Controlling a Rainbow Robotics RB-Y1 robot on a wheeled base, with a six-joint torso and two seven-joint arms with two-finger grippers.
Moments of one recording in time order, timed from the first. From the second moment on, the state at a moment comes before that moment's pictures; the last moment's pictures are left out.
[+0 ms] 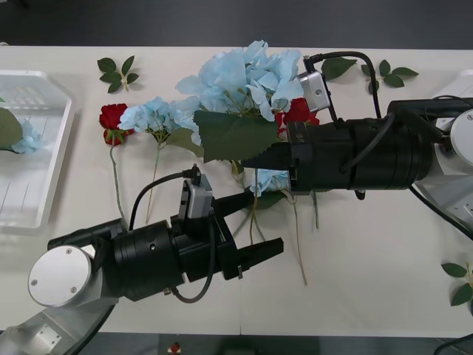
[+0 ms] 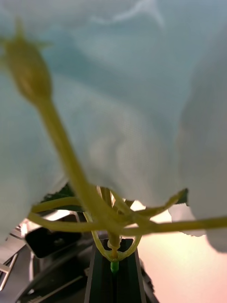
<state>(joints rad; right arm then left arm) -0.37 -0.66 0.31 -1.89 -1.98 1.00 2.21 0.07 0.46 -0.46 -2.02 1.80 0.65 -2.70</state>
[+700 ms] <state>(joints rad) -0.37 -0.66 0.31 -1.89 -1.98 0.99 2.23 0.01 0.42 -0.46 -1.91 1.84 0.63 -2.70</state>
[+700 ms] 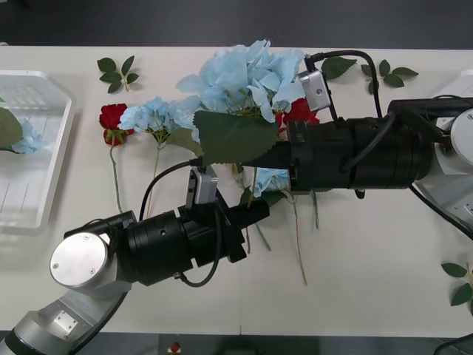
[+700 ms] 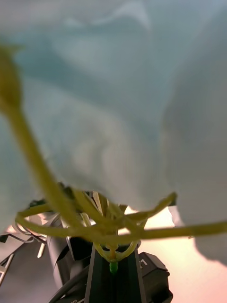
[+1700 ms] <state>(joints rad) -0.38 -0.66 0.30 -1.89 -1.97 0.99 2.21 0.12 0.72 0.17 -1.96 2.05 0.89 -2.34</state>
